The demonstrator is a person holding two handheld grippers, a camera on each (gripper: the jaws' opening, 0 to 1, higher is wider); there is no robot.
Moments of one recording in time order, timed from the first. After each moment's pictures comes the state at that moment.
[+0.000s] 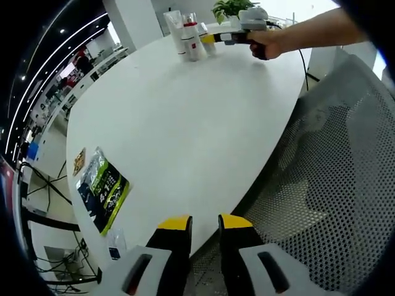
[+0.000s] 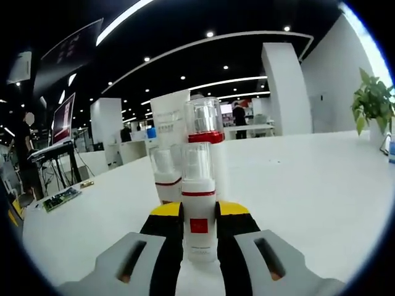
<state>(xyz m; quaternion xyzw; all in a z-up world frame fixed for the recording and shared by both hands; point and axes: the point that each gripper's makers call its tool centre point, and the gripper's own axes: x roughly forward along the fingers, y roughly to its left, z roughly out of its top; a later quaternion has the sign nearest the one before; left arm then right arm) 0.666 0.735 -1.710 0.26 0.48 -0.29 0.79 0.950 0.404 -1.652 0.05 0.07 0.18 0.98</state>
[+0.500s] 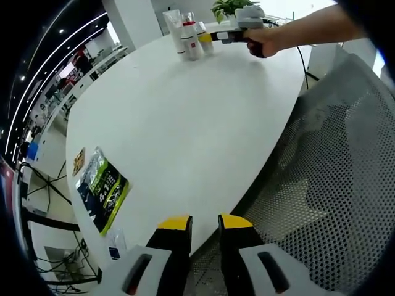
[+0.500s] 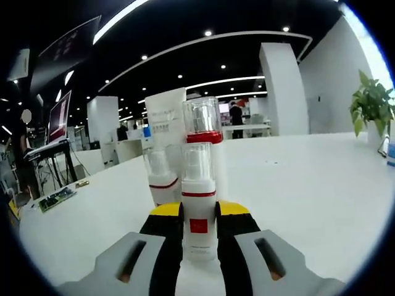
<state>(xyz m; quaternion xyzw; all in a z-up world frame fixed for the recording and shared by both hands) 0.666 0.735 -1.711 0.26 0.48 -0.29 0.79 0.957 0.403 -1.653 0.04 0.08 0.17 0.98</state>
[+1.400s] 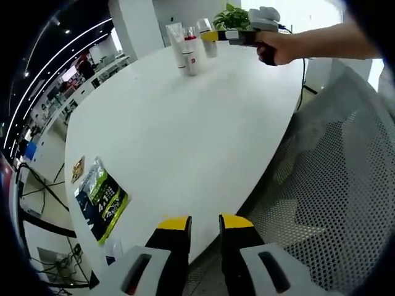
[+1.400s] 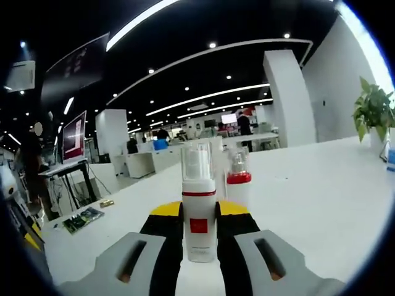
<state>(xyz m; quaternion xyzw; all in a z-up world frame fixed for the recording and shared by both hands) 0.672 0.717 -1.695 0.22 0.44 -0.31 0.81 0.897 0.442 -1.577 0.07 0.04 0.21 0.97</state>
